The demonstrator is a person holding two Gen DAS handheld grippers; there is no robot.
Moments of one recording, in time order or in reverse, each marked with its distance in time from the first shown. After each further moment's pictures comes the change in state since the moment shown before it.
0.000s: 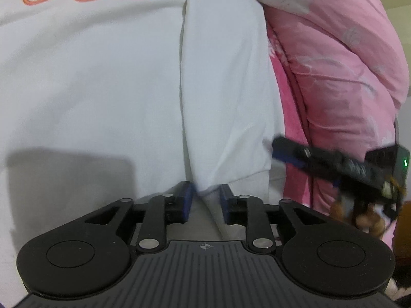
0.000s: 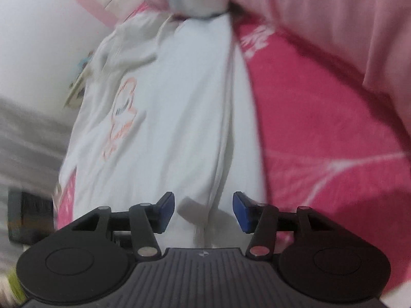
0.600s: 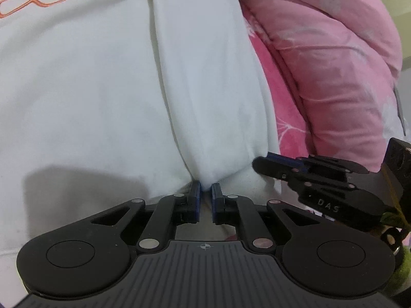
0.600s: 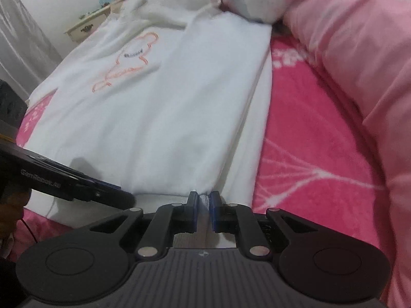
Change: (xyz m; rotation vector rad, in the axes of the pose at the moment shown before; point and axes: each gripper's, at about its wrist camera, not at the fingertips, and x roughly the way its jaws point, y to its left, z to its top) left arm 0.009 -0.023 -0.023 0.135 -0.020 0.029; right arm -0.018 0.041 -0.035 -0.413 -0.023 -0.224
